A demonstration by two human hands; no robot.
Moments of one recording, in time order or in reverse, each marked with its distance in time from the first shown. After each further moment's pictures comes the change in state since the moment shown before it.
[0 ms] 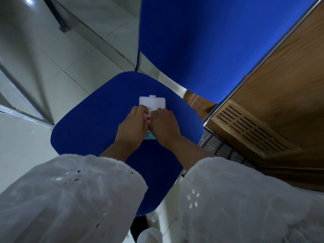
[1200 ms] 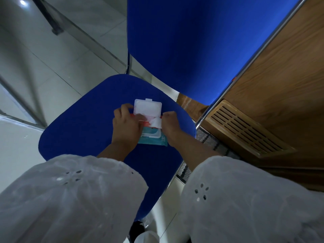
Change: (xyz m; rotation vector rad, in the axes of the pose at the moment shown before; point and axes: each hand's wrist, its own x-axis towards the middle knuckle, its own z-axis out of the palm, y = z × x) left_hand 0.018 0.000 0.021 0.275 0.068 -0.009; right_hand 0.015 0.033 -0.003 1.308 -0.016 0.867
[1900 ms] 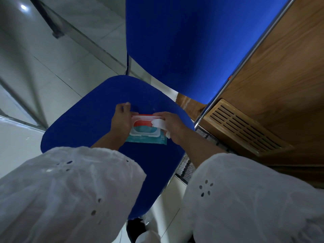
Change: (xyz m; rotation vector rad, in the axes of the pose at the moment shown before) left_hand 0.019 0.006 -0.017 -0.948 -0.045 -0.606; right_hand -0.024 -0.014 -0.022 0.139 -0.221 0.091
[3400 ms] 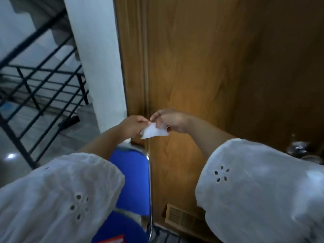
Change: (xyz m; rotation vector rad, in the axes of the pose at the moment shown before) left_hand -0.299 0.463 0.056 0.571 -0.385 0.806; right_hand -0.411 -0.362 -0.171 -0.576 0.082 -0.672
